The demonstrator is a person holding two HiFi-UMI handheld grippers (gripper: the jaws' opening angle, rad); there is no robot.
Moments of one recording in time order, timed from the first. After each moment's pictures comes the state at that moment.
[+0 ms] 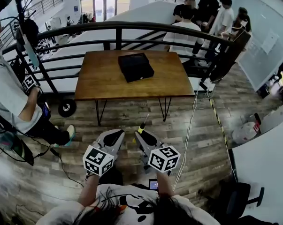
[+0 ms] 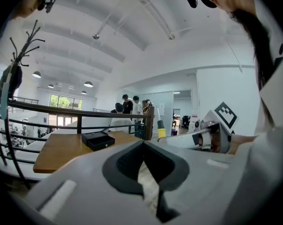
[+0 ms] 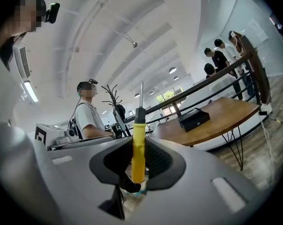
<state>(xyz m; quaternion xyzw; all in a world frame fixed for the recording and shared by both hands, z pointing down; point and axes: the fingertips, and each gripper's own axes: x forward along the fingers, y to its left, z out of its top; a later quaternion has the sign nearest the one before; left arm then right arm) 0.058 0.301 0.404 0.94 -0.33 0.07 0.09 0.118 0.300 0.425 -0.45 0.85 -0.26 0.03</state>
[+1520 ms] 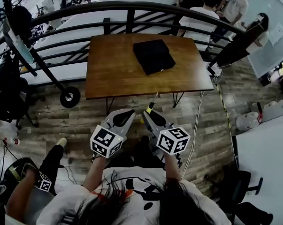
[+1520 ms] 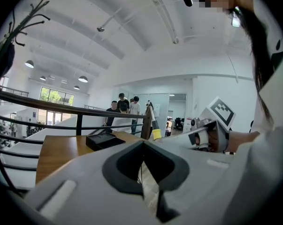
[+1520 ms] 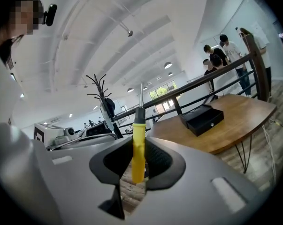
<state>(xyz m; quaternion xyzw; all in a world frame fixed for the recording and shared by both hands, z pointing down) -0.038 0.135 0.418 0.96 -0.27 0.06 0.10 0.011 0.134 0.441 -0.49 0.83 -0.27 -0.01</state>
